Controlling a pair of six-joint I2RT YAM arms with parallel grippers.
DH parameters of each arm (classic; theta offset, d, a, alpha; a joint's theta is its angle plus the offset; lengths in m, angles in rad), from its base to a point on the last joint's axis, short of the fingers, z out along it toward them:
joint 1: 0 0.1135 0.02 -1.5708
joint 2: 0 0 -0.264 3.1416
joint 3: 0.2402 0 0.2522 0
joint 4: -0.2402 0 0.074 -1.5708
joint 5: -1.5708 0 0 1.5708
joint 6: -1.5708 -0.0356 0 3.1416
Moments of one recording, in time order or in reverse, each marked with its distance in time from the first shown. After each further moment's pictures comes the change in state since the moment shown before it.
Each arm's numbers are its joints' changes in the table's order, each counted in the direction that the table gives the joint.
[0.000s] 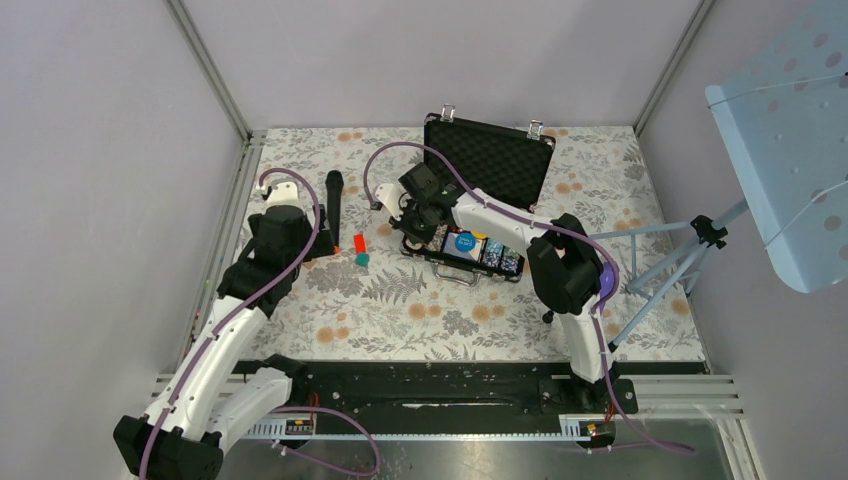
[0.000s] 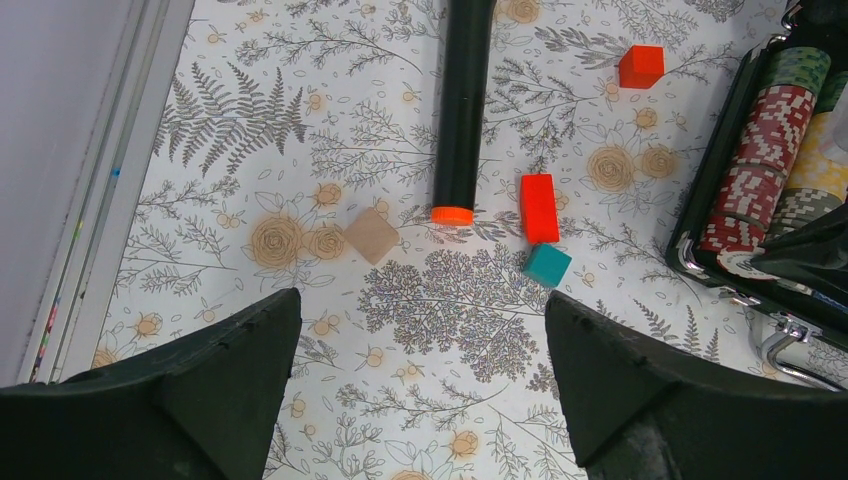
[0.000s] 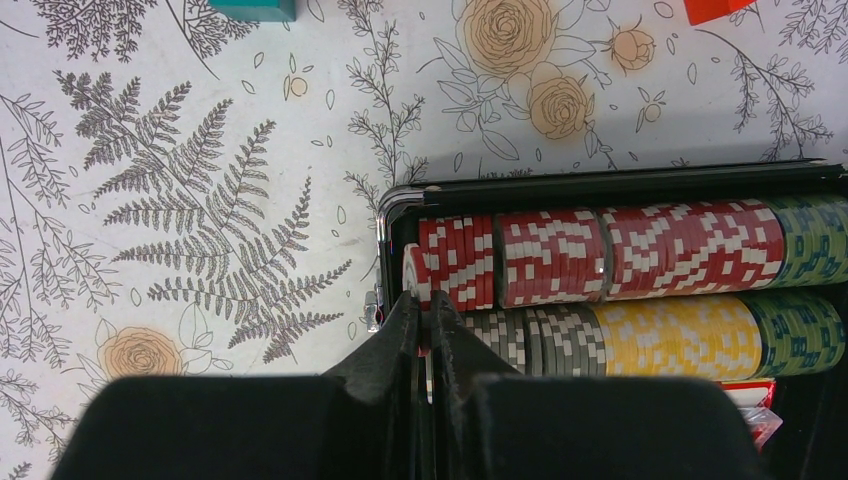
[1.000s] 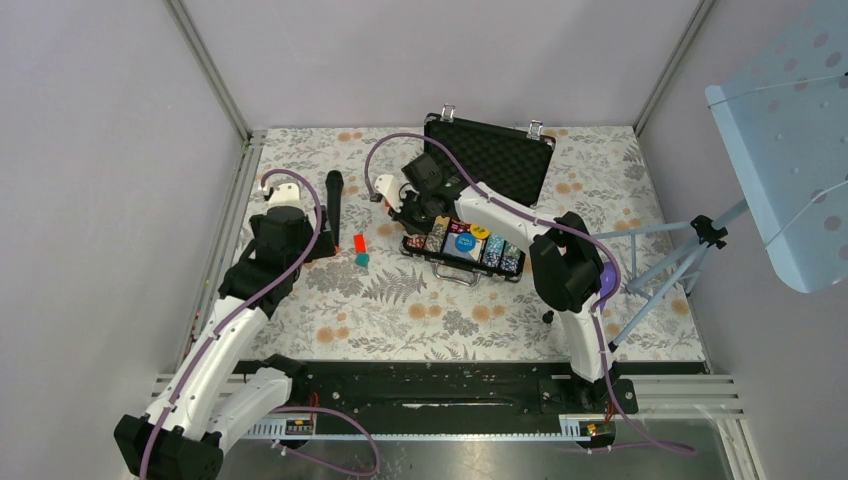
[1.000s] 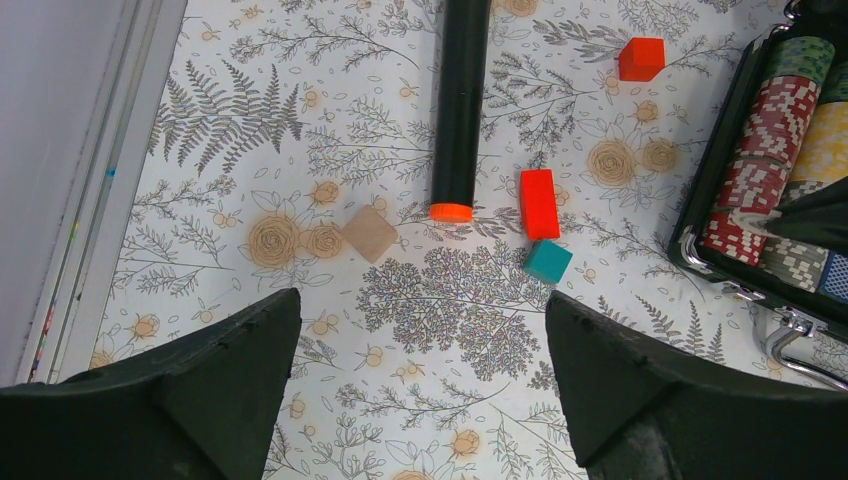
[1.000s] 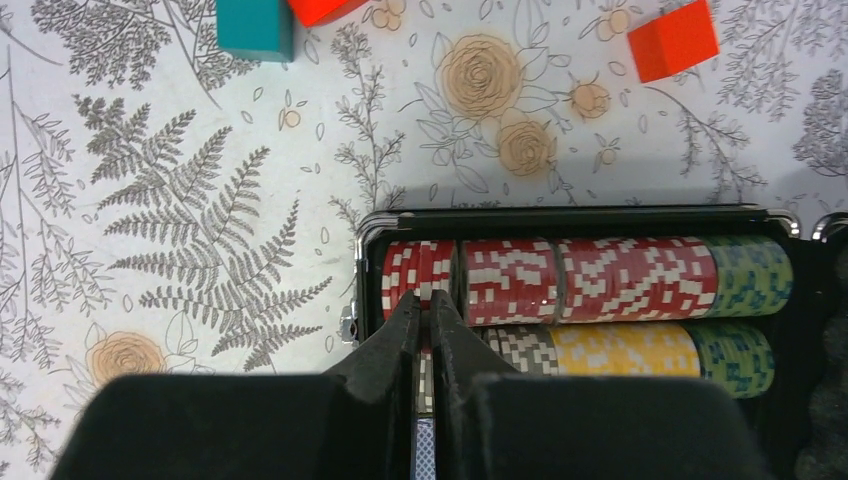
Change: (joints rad) left arm 0.000 0.000 -0.013 0.010 -0.009 -0.008; right arm -0.022 0.006 0.057 0.006 0.058 0.050
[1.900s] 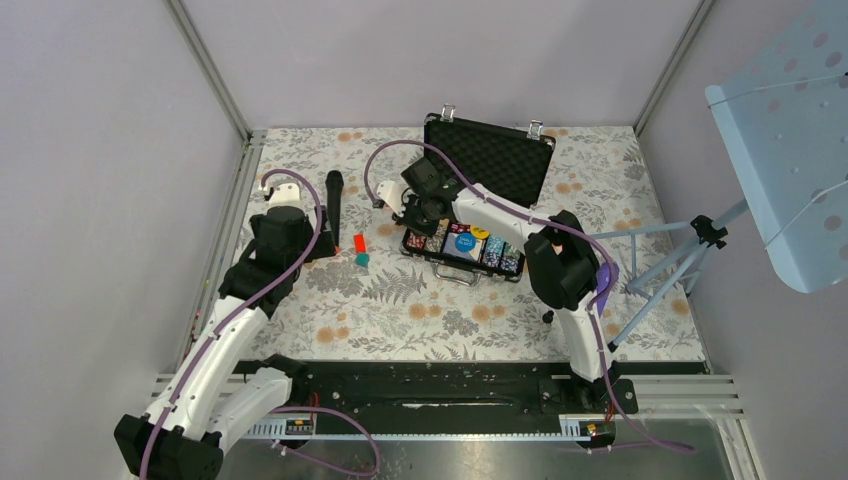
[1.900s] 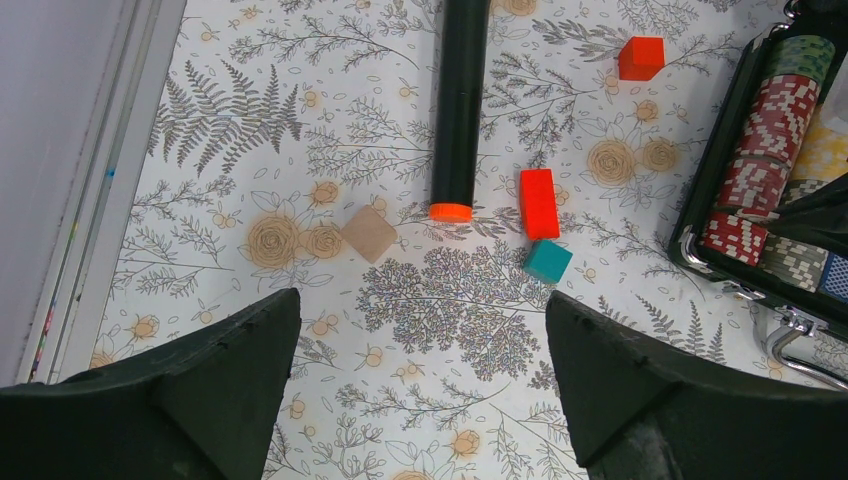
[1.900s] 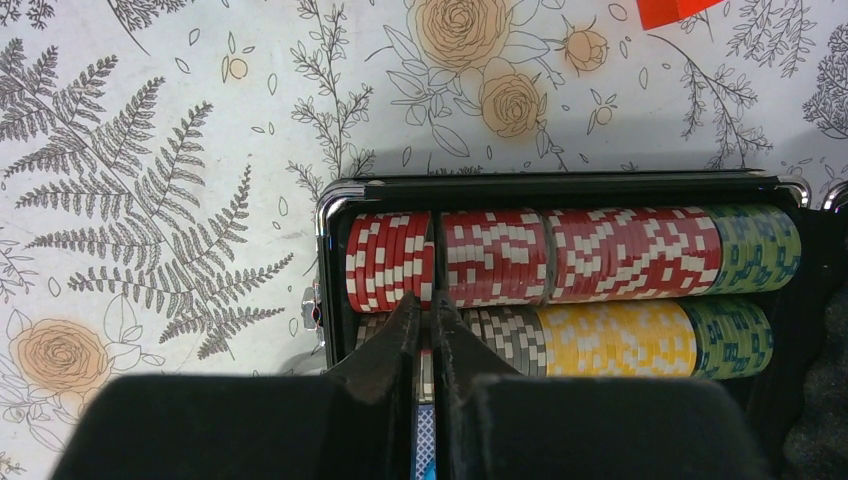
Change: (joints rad) left arm 0.000 0.000 -0.001 0.002 -0.001 -0.002; right arm 0.000 0.030 -0.003 -0.039 -0.069 0.044
